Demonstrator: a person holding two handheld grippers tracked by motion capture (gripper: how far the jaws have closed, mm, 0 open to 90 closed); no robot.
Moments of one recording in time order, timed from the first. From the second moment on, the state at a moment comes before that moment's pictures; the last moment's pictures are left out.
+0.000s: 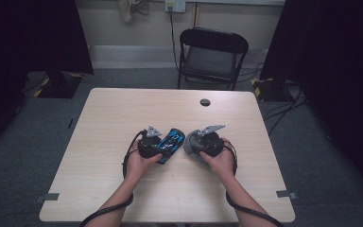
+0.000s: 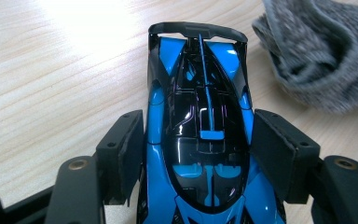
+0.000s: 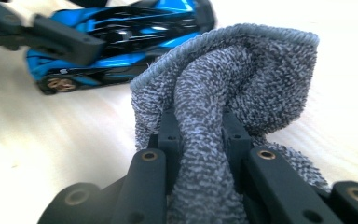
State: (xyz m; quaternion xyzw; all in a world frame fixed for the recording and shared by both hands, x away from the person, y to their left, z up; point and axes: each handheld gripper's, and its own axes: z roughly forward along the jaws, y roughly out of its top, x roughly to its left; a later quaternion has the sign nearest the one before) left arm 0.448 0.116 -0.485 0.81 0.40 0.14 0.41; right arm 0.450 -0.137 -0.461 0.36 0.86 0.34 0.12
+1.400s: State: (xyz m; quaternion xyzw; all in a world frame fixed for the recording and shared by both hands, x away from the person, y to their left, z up) left arm 0.448 0.117 -0.485 0.81 0.40 0.13 0.40; right arm 0.452 -0.103 -0.480 0.35 0.86 0.35 0.10
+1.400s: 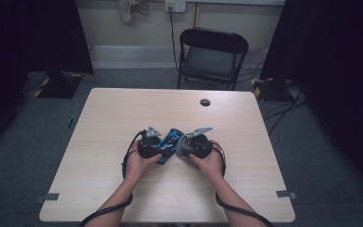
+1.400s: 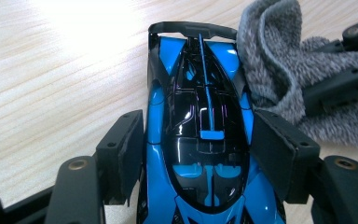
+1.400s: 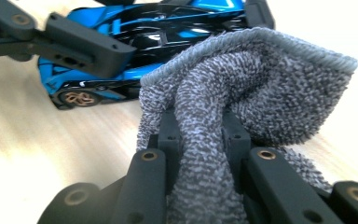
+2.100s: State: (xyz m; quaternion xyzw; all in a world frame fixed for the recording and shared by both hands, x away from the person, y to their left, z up) left arm 0.447 0.117 -0.484 0.81 0.40 0.13 0.40; right arm 0.425 -0.082 -0.480 0.30 0.88 0.35 0.07
